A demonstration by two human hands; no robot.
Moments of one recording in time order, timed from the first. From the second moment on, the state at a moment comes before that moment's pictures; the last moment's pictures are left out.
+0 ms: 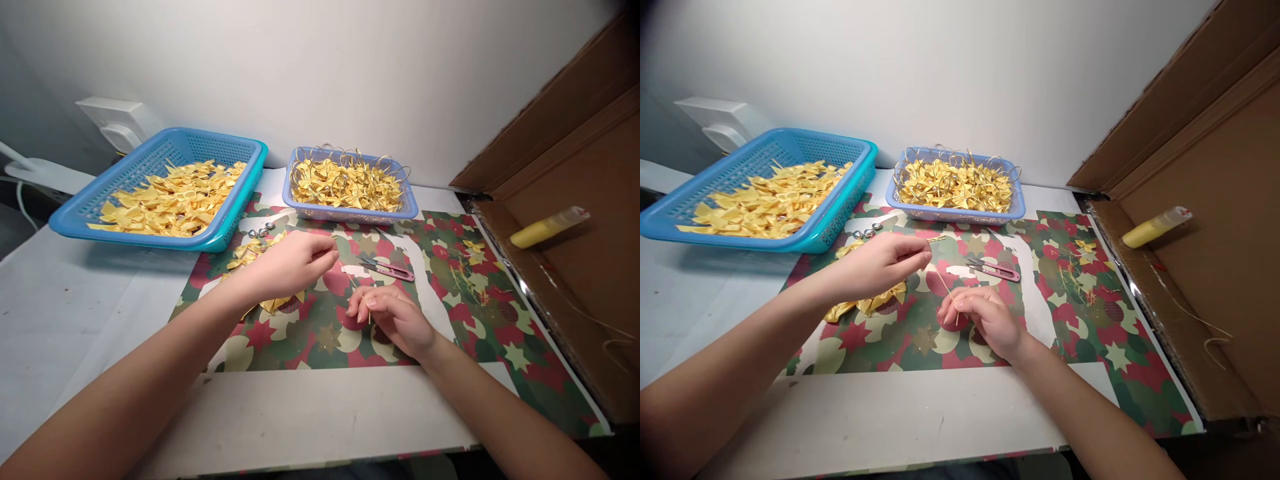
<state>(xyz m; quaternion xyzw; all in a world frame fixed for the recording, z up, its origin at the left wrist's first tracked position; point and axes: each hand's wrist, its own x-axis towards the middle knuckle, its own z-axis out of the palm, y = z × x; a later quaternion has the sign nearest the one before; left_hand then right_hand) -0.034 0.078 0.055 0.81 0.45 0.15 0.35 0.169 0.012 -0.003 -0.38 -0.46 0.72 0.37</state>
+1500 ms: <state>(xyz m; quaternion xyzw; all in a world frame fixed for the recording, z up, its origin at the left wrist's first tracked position) -0.056 0.082 0.064 0.81 0.46 0.07 0.34 0.178 0.016 0.004 -0.42 -0.48 0.65 0.42</state>
